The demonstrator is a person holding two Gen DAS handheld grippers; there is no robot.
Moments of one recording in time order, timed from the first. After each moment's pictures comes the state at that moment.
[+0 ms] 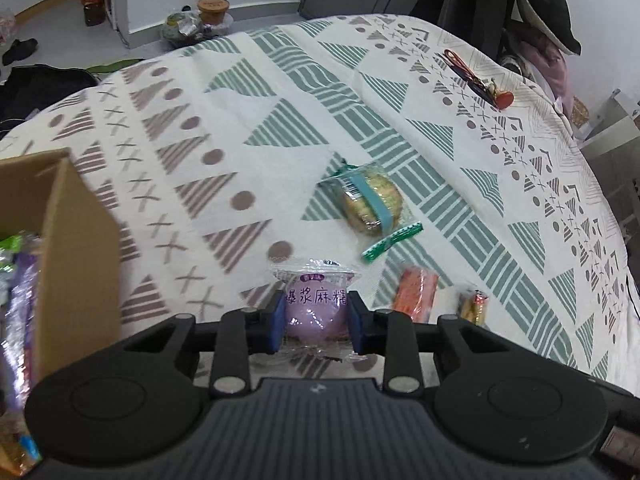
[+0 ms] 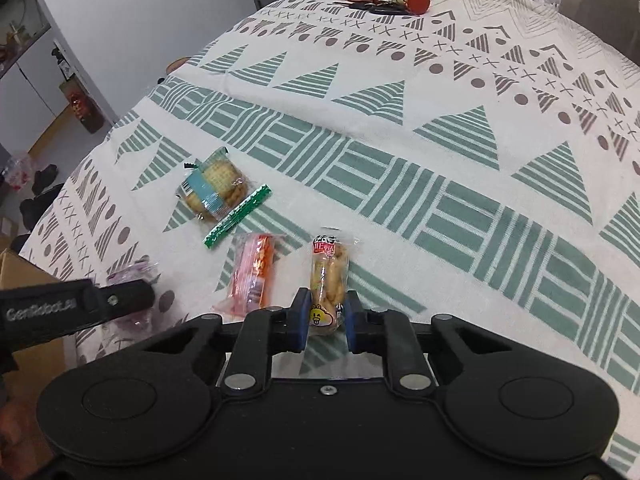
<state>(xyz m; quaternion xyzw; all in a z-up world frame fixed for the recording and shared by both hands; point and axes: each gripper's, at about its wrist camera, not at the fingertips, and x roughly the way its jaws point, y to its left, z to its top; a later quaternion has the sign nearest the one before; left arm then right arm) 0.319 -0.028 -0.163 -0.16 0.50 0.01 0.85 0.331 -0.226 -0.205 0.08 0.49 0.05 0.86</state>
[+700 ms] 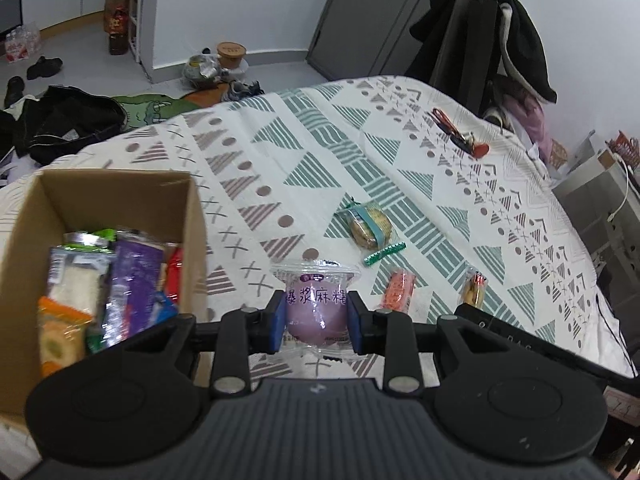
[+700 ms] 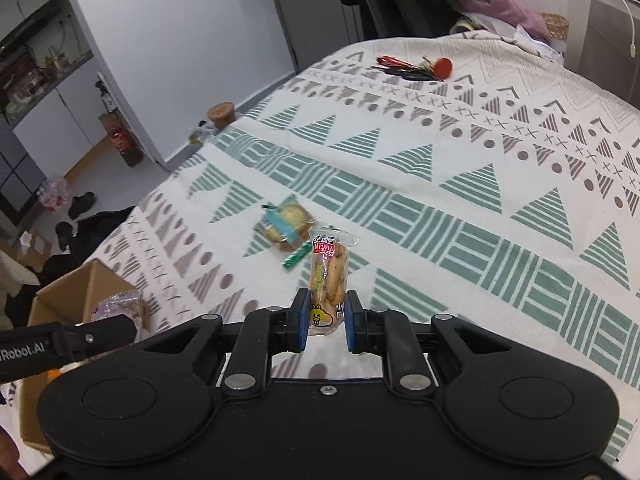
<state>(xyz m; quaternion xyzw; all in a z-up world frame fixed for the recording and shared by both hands) 0.236 0.002 -0.090 -0.18 0.44 0.02 0.88 0.281 -0.214 -0.143 0.09 0.42 0.09 0.90</state>
